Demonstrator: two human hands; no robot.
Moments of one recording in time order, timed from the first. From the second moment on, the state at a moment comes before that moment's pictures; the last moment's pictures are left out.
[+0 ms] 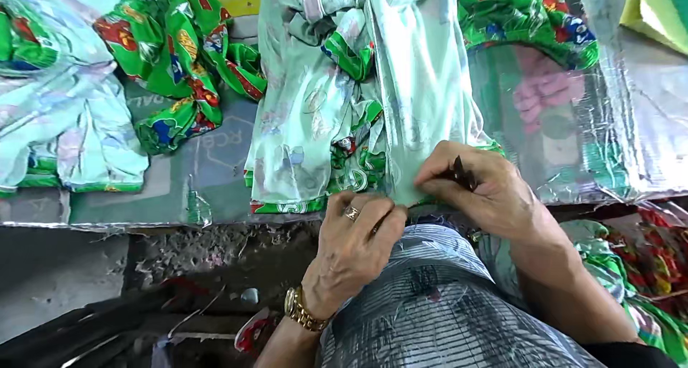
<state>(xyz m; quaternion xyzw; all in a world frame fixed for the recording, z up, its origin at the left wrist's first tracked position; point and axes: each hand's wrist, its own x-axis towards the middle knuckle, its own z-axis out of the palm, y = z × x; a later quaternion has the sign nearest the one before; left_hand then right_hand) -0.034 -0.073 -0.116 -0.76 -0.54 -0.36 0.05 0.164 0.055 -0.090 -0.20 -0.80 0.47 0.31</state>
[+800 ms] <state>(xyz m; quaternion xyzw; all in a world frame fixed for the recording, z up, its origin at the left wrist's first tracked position) -0.013 -0.061 -0.113 -0.69 -0.56 -0.45 -0.09 0.170 0.042 -0.098 -0.13 -0.85 0.35 0.36</state>
